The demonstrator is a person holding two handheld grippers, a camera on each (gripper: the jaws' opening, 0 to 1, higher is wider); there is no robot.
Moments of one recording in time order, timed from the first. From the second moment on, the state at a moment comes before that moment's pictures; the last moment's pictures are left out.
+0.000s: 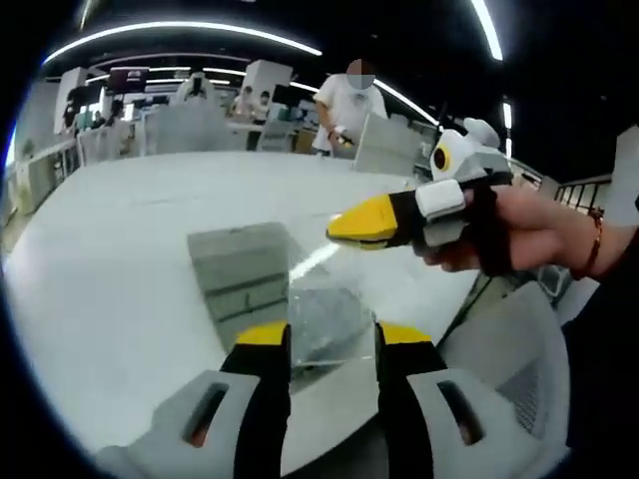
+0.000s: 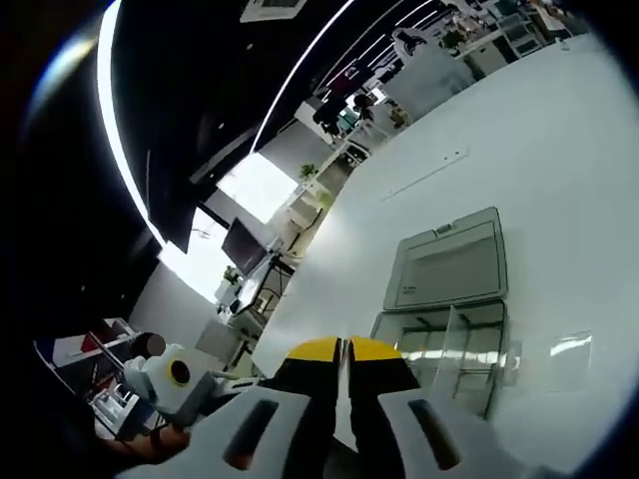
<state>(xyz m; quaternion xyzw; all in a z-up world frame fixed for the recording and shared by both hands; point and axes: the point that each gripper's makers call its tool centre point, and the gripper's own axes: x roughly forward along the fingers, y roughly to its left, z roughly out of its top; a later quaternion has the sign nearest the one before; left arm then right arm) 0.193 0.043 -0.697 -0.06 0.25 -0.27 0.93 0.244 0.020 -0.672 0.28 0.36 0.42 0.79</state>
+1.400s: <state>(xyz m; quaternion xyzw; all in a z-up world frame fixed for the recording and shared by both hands) 0.220 0.039 -0.685 0.09 0.23 -0.21 0.95 0.253 0.023 -0.682 0.34 0.39 0.34 0.79</state>
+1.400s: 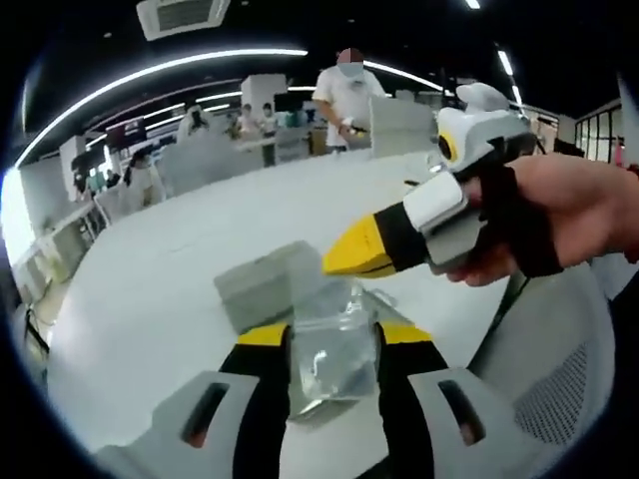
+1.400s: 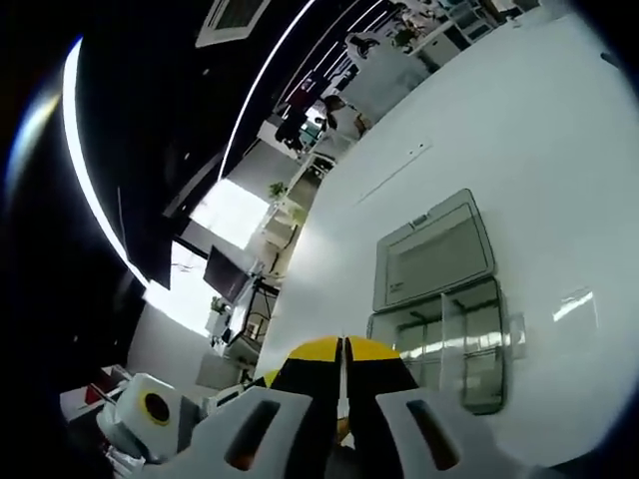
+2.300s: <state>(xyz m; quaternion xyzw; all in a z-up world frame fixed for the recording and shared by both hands) 0.228 0.040 -0.695 0.24 0.24 -0.21 0.92 0.253 0.027 -0.693 0.39 0.43 0.30 0.76</state>
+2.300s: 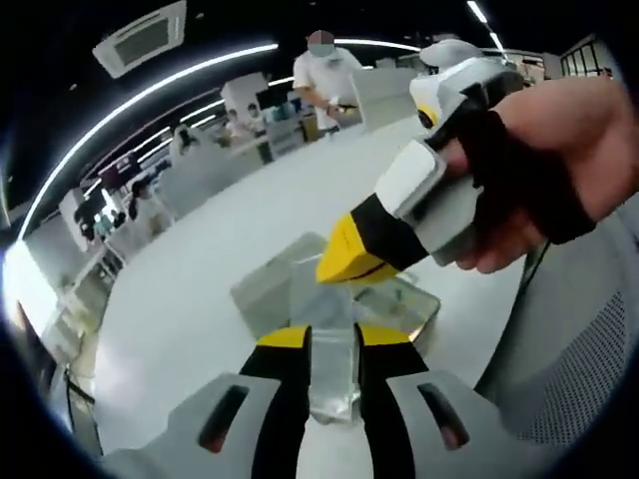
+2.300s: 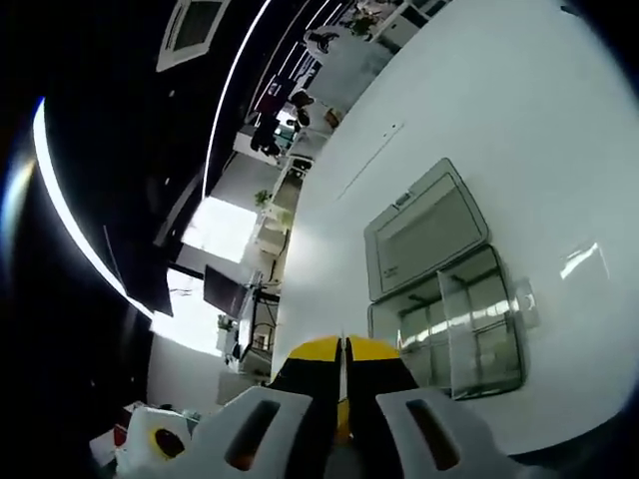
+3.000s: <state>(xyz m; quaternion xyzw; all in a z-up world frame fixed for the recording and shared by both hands) 0.232 0.040 -0.689 0.36 0.21 -0.21 0.88 0.254 0.027 -0.691 0.45 0.44 0.28 0.73</state>
